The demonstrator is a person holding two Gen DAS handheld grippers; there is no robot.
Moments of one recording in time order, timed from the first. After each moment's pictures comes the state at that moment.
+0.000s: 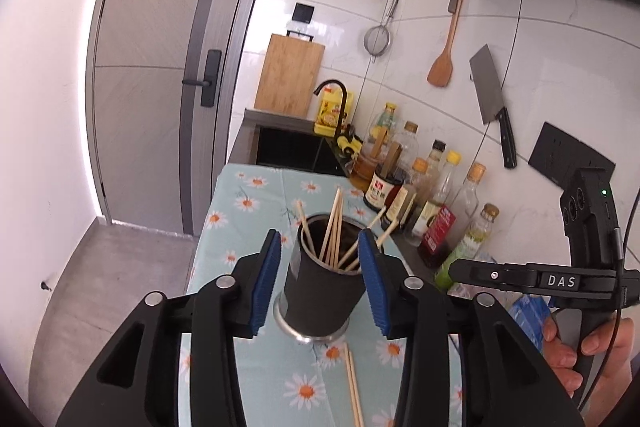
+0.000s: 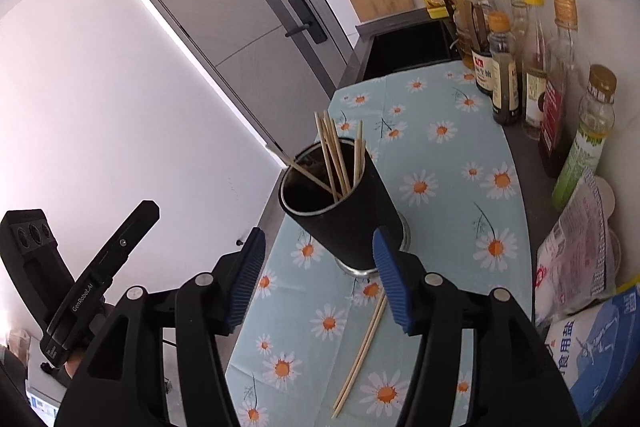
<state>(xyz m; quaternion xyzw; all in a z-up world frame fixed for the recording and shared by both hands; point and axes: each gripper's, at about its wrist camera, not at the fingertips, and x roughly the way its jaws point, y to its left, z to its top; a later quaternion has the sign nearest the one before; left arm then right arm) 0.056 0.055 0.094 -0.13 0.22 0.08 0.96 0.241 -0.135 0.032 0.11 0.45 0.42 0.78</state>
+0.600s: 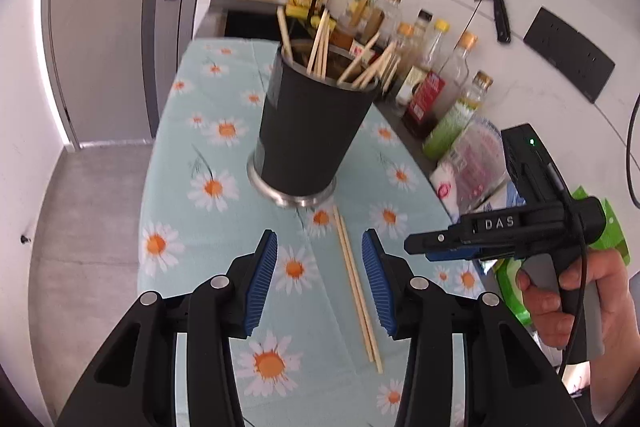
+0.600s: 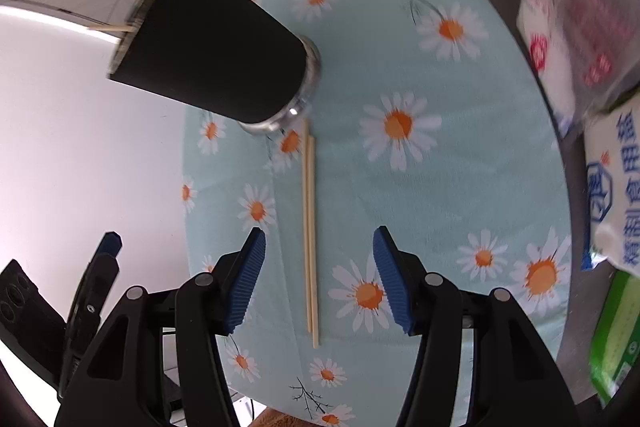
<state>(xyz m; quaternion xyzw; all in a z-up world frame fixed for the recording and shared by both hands) 0.053 0.047 -0.006 -0.16 0.40 -0.01 0.90 0.234 -0.132 -0.115 0.13 0.68 0.28 0.66</state>
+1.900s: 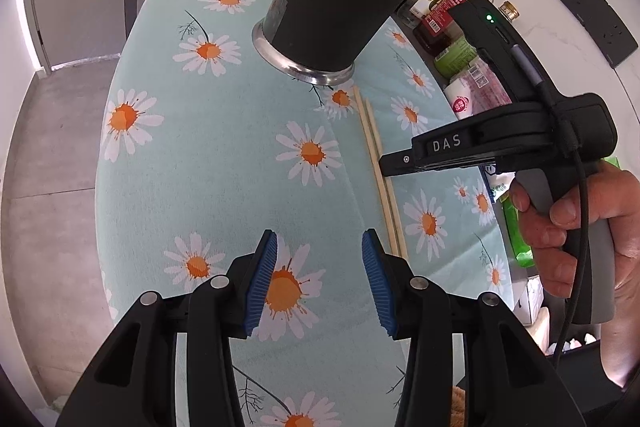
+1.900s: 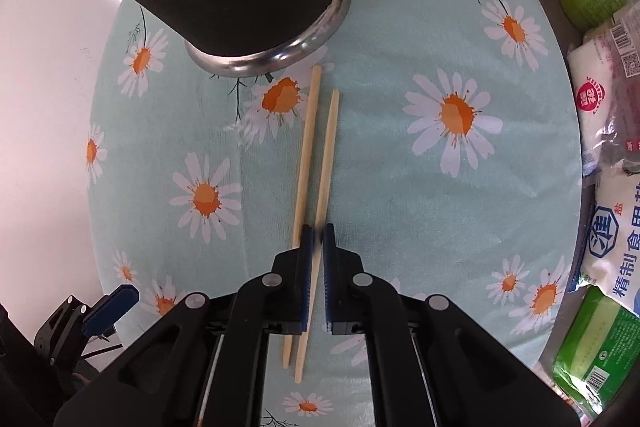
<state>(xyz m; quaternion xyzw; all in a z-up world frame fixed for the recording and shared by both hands) 0.046 0.068 -0.089 -0.21 0.51 -0.07 0.83 0.222 -0.008 -0.158 -0.08 0.71 0.20 0.67</state>
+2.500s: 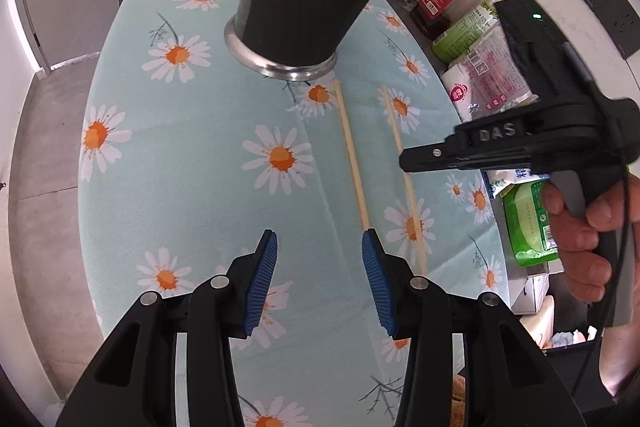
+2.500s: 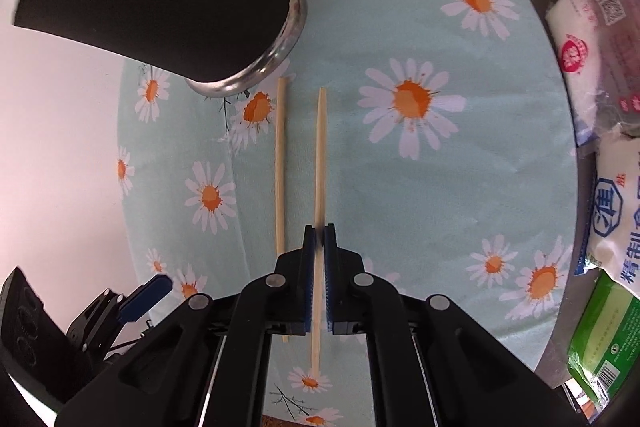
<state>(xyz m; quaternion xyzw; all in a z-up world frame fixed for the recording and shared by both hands) 0.076 0.042 -0.080 -0.19 0.55 -0.07 0.81 0.245 -0.067 -0.141 0.01 0.72 0.24 0.65</state>
